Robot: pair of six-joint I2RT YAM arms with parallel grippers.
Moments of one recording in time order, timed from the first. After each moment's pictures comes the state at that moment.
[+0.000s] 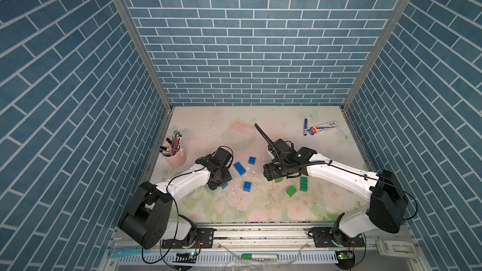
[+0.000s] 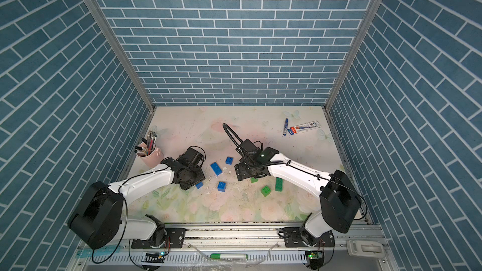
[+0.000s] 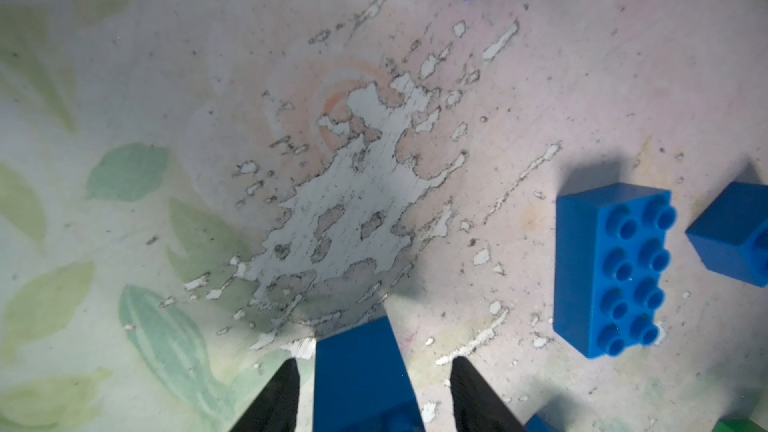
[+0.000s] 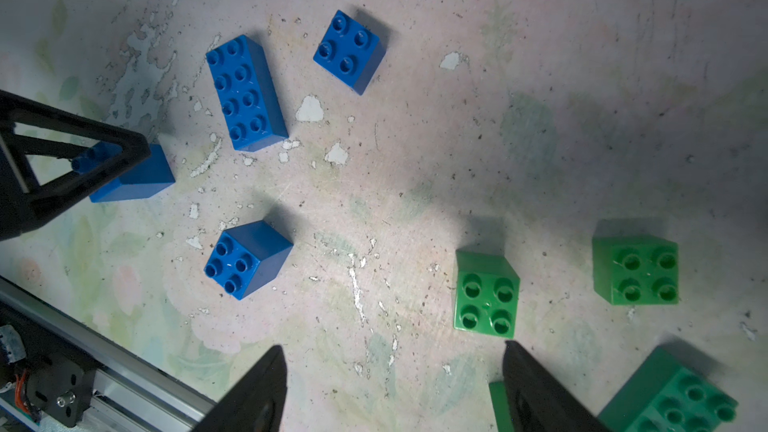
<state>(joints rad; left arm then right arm) -0.52 1.37 0.72 -0.63 -0.06 -1.01 0.91 1.51 1.12 -0.75 -0.02 0.49</state>
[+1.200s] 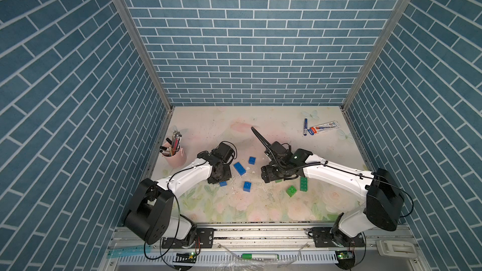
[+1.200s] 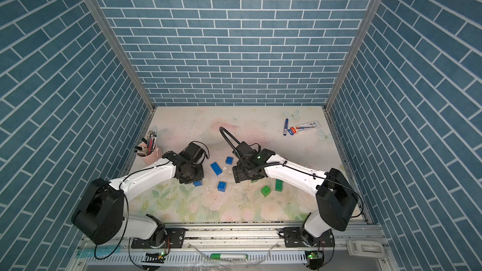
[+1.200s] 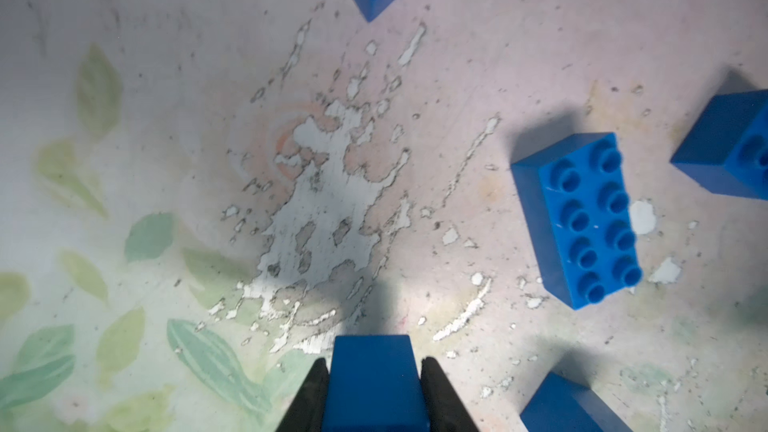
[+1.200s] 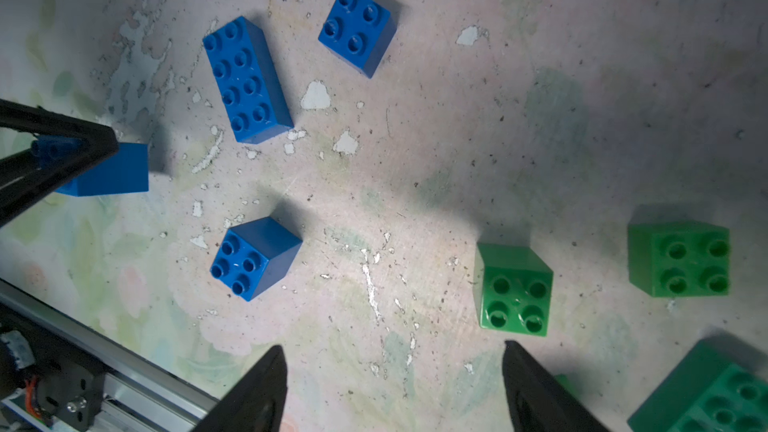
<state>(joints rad) -0.52 1.42 0.84 -0.75 -0.07 -0.73 0.94 1.54 1.12 -0.73 -0.03 0.59</state>
